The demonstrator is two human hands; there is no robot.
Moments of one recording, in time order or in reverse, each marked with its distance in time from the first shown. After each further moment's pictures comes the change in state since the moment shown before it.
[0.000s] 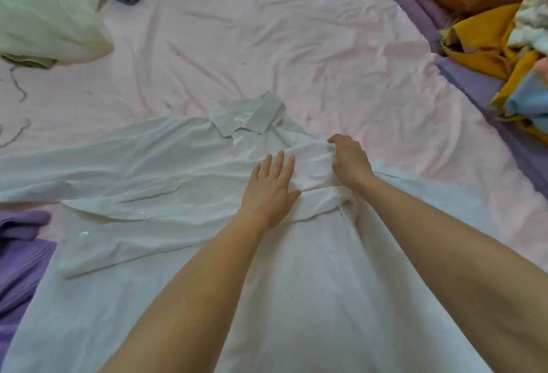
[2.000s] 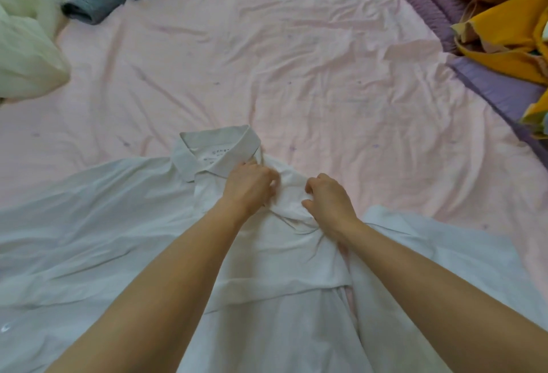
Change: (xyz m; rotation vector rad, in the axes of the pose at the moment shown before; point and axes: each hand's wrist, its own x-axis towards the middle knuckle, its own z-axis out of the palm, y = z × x) left_hand 0.152 -0.011 -0.010 0.109 0.094 0.018; right_hand 0.050 0.033 0.026 0.023 -0.123 -0.108
